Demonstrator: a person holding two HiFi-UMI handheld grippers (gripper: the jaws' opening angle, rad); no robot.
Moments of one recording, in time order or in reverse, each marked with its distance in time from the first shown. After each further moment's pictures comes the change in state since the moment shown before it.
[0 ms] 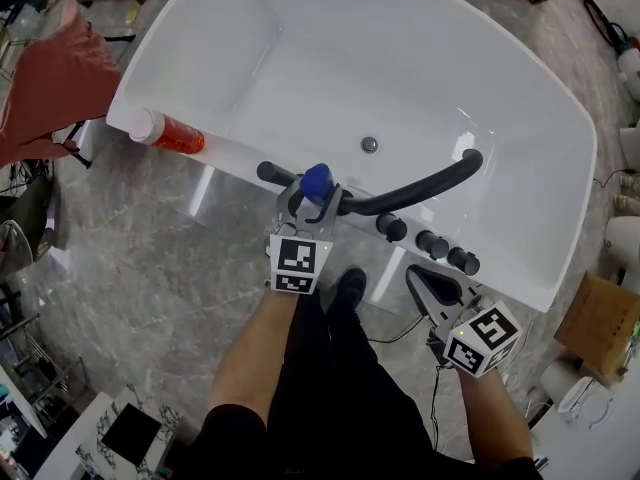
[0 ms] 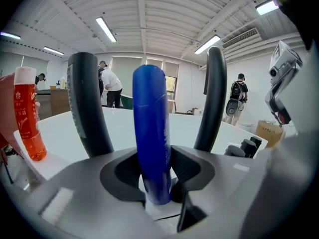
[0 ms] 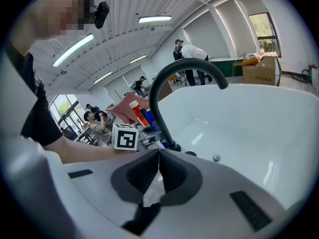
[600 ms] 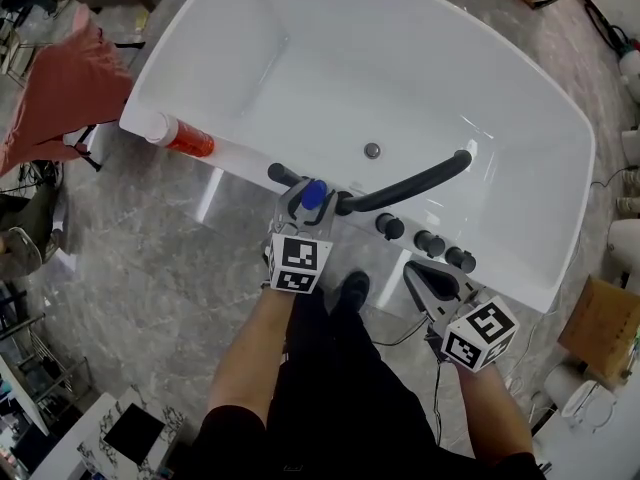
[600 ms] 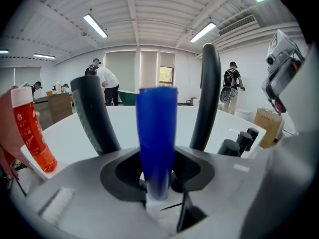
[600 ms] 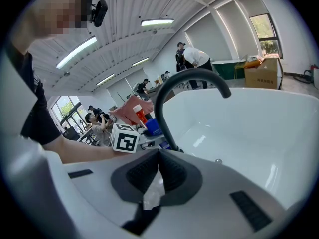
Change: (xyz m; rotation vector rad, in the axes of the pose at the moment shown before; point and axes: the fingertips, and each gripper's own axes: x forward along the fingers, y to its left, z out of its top) left arm -0.015 0.002 -0.005 0.063 0.123 0.013; right arm -0.007 0.010 0.013 -0.010 -0.030 0.018
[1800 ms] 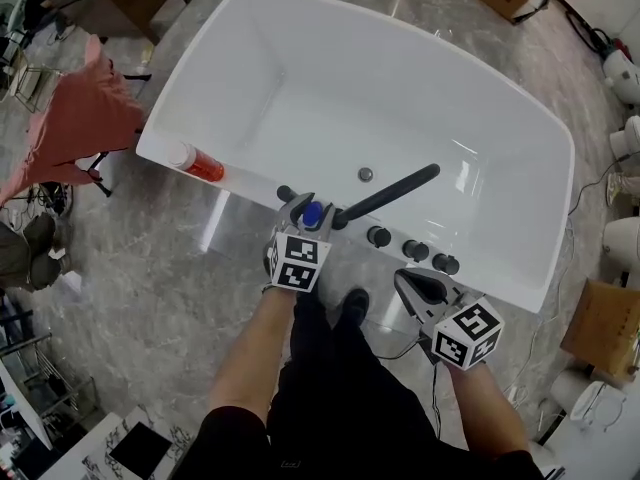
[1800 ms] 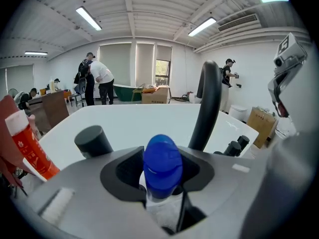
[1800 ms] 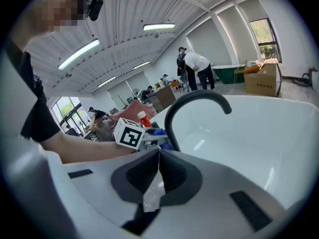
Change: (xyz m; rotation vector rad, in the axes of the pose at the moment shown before) left arm -0.012 -0.004 0.035 0.007 0.098 -0.052; right arm -0.025 0.025 0.025 -0.008 -0.035 -0.009
